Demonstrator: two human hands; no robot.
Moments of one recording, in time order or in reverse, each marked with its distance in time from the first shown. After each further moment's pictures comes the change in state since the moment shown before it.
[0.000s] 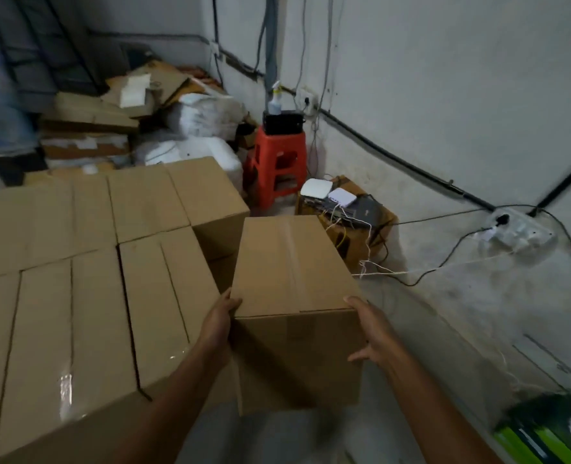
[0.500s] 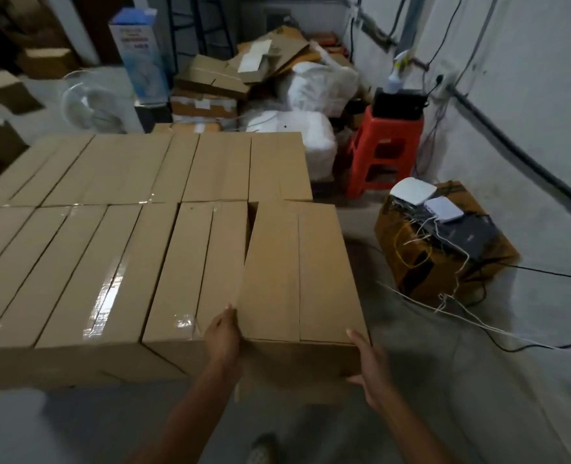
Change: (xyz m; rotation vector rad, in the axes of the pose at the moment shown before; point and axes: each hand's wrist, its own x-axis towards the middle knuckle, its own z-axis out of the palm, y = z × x) left_hand 0.075 -0.084 0.064 -0.242 0.720 -0.046; right_hand 0.179 0.005 -0.013 -0.125 -0.316 0.029
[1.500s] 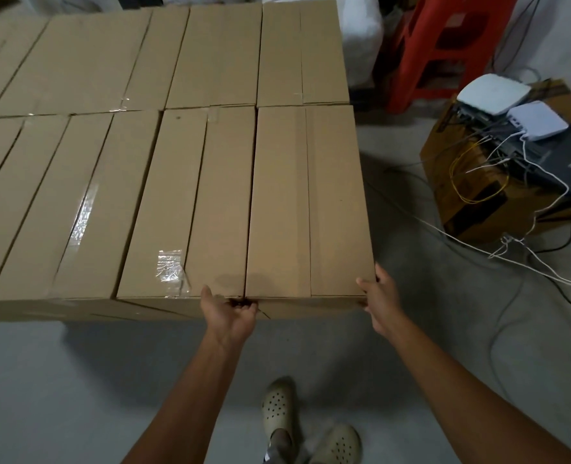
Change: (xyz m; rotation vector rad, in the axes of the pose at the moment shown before) left_hand 0.156 -0.107 0.000 -0.789 0.071 -0.412; right_hand 0.208 0.069 0.059 -0.196 -0.051 -0.046
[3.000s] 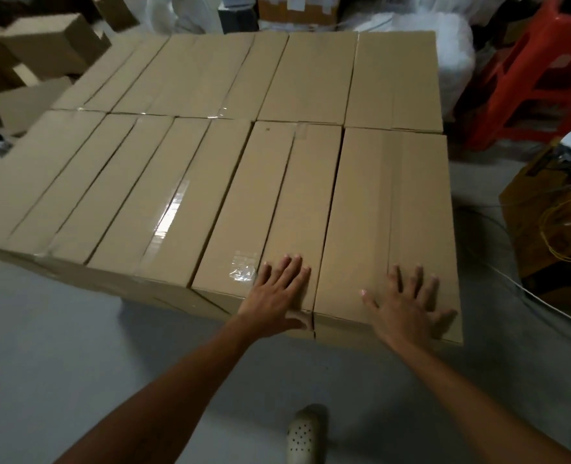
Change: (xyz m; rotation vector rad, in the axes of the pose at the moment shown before) left_hand 0.030 0.090 -0.019 2.749 -0.379 1.084; right_hand -0.022 -0.018 0.101 -1.386 0.149 -0.426
